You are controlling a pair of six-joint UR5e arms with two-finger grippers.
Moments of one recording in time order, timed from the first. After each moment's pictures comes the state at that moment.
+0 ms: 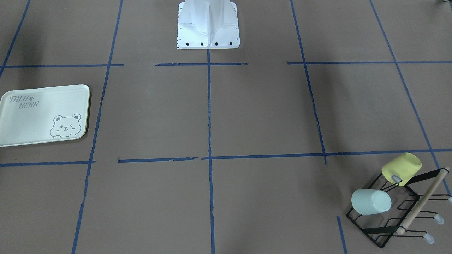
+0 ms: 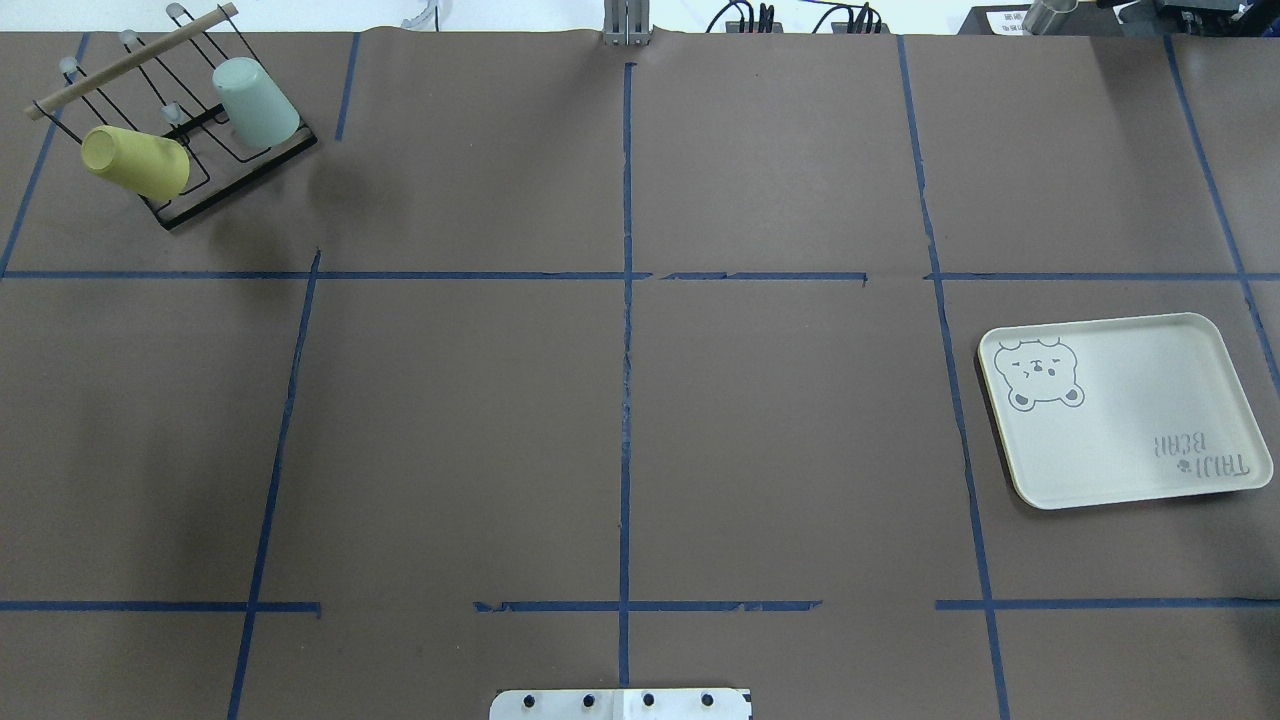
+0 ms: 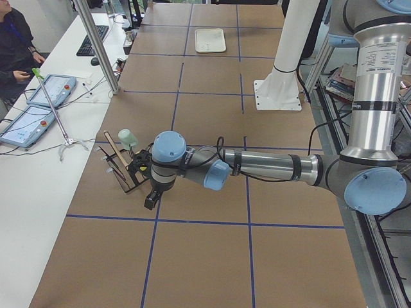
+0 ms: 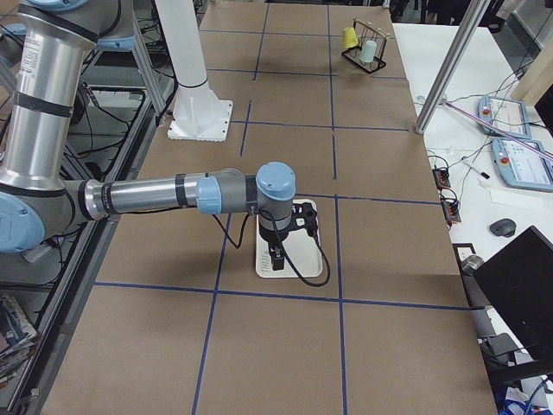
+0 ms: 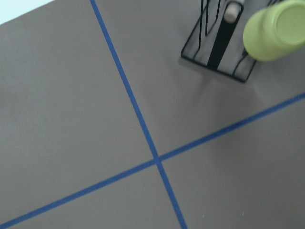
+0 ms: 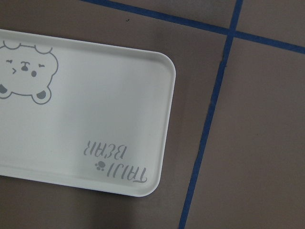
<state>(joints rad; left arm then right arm) -1.54 -1.60 -1.63 -1.93 -2.34 0.00 1.45 -1.84 1.98 -1.62 2.33 -0.08</state>
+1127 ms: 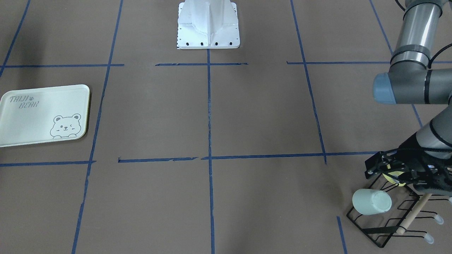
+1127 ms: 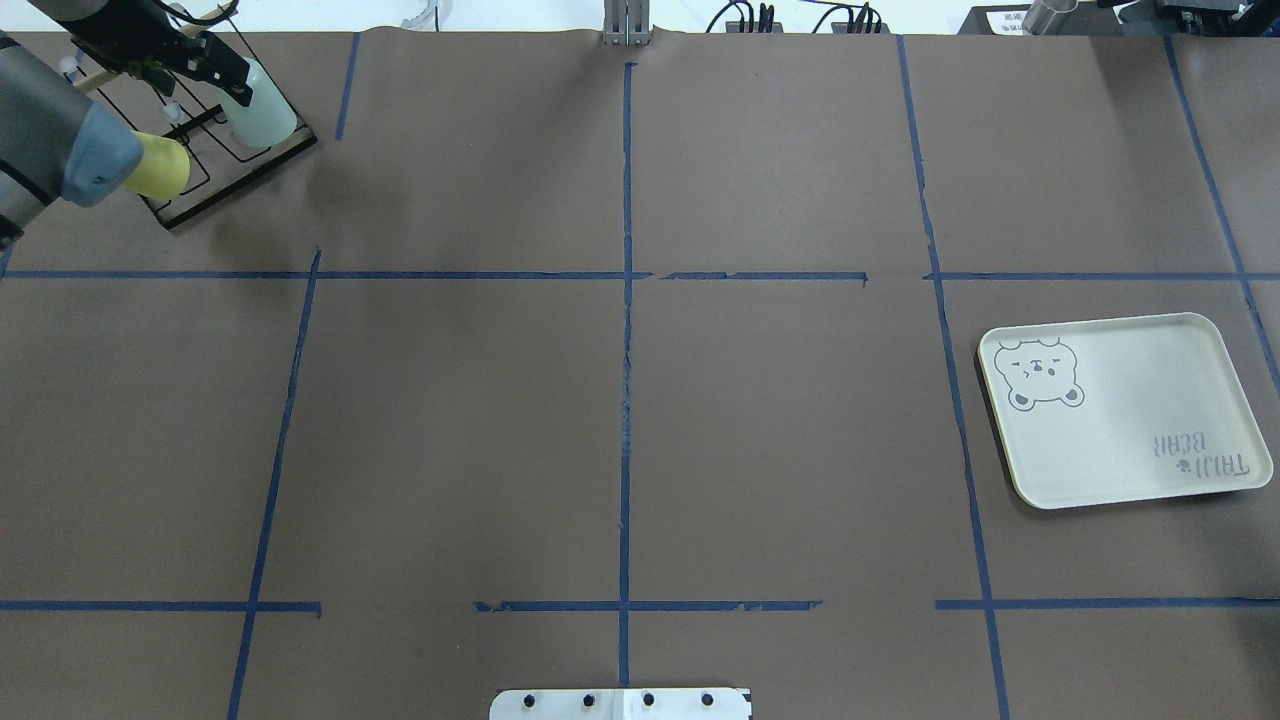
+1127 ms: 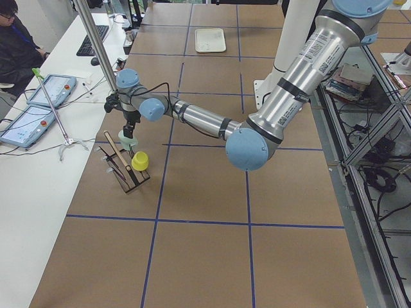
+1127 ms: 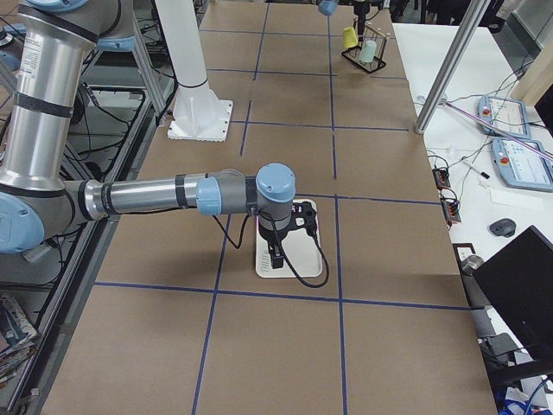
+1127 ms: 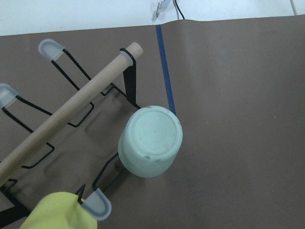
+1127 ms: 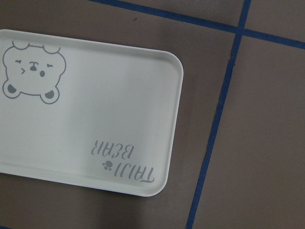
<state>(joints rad) -1.17 -2.18 -1.25 -1.90 -2.21 -0.53 1.45 -1.85 1.97 -1.62 2.35 -0.08</state>
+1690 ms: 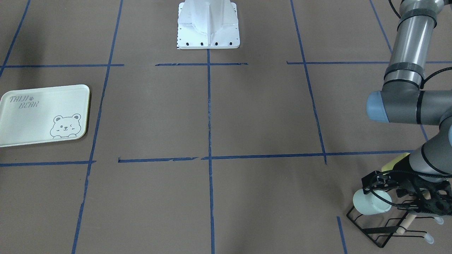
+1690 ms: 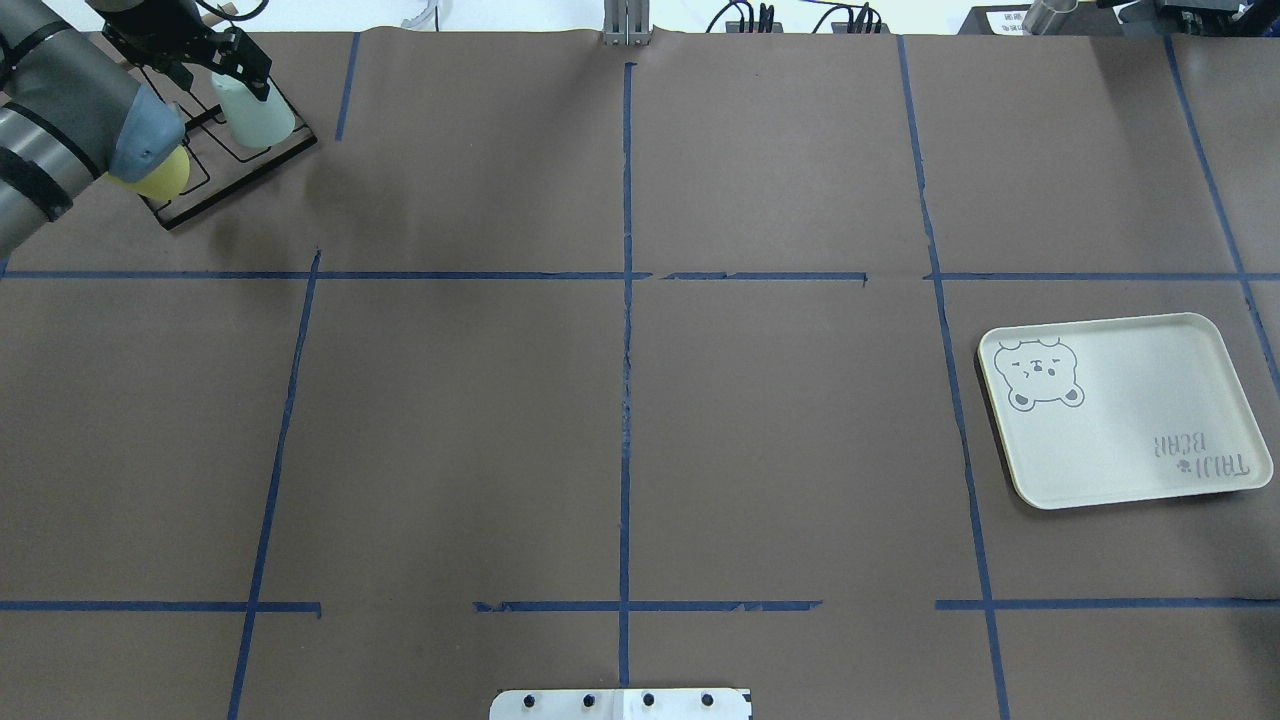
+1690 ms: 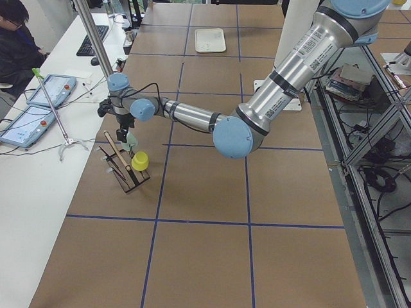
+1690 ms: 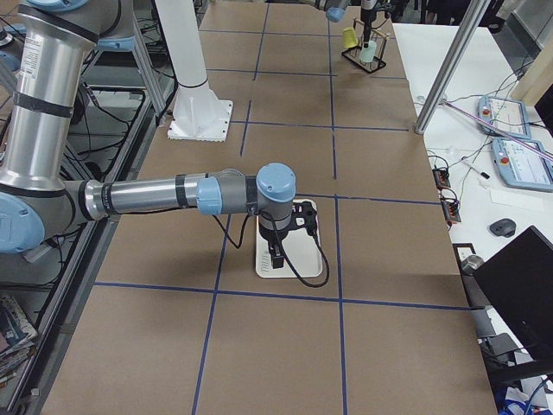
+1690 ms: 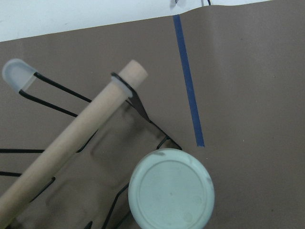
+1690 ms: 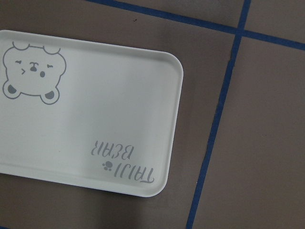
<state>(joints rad) -1.16 -2.28 -1.09 -1.90 -2.19 -0.52 1.45 -1.84 1.97 -1.62 2.35 -0.08</state>
